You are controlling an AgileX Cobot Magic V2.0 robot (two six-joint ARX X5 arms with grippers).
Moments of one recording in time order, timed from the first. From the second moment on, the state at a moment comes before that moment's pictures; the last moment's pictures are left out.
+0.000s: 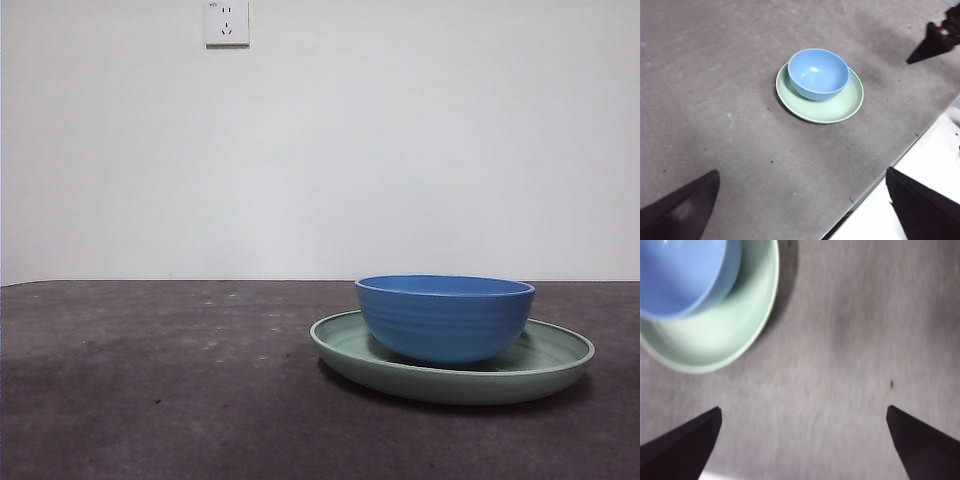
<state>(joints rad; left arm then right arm) -0.72 0.60 1.15 -1.13 0.08 -0.07 -0.03 0.98 0.79 -1.01 -0.37 0.08</state>
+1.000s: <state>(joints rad) -0.72 0.60 1.15 -1.13 0.08 -0.07 0.17 1.46 0.79 -0.50 -0.40 0.06</state>
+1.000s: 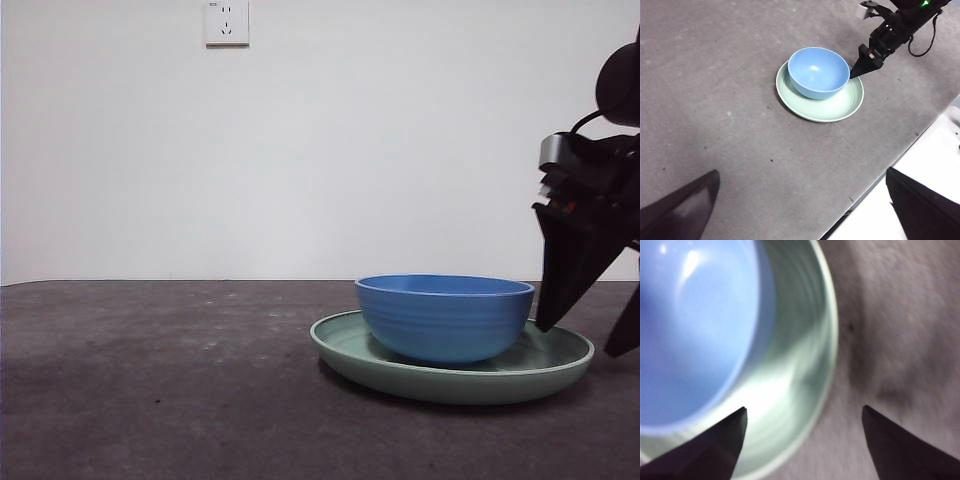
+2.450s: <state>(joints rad) -0.72 0.60 1.15 -1.13 0.08 -0.09 0.28 1.56 1.16 -0.57 -0.50 0.24</state>
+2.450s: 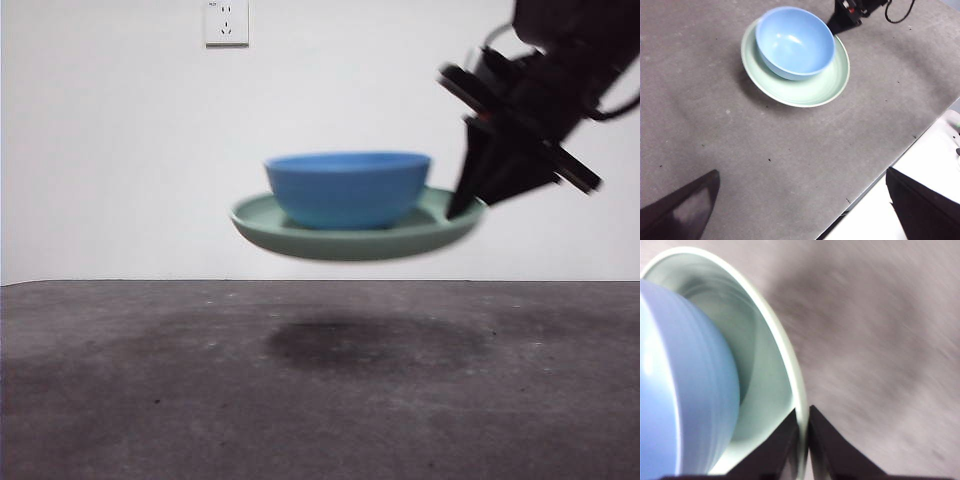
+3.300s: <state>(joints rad) -0.72 0.60 1.15 -1.13 0.08 -0.09 0.49 1.82 1.17 -0.45 -0.45 0.37</state>
